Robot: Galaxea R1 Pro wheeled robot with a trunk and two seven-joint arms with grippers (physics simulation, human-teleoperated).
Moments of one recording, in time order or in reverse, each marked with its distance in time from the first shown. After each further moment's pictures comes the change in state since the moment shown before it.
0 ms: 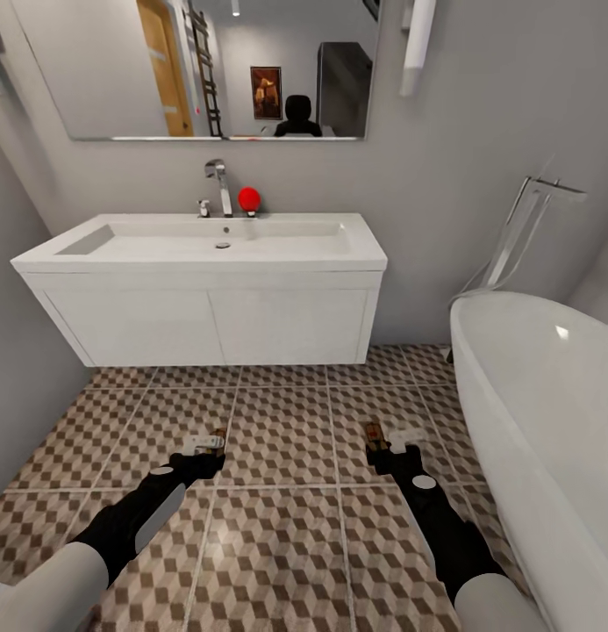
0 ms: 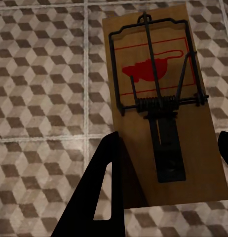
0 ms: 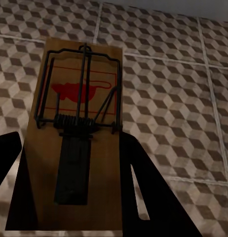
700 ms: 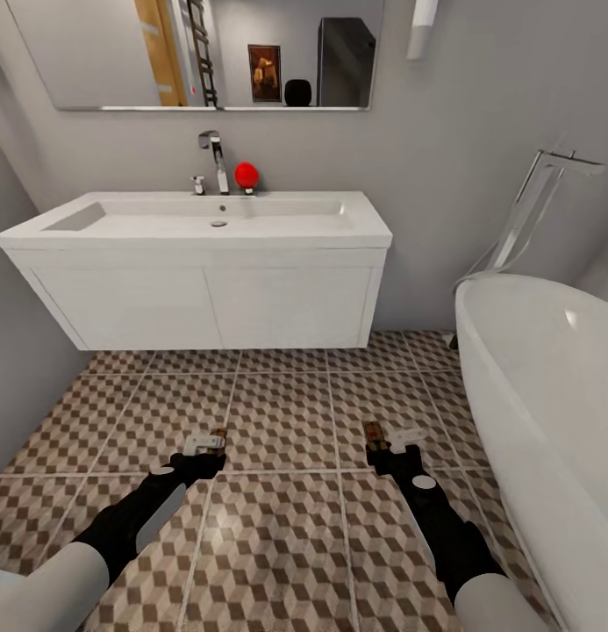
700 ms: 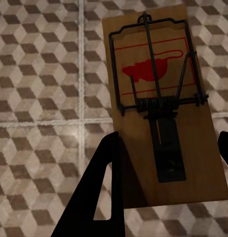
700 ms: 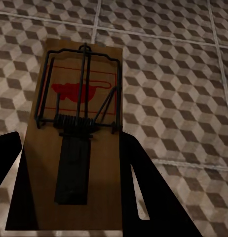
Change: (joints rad) left arm 0.000 -0.003 0.000 0.000 0.000 0.000 0.000; right arm 0.000 0.000 0.001 0.000 0.000 0.000 0.000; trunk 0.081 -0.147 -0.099
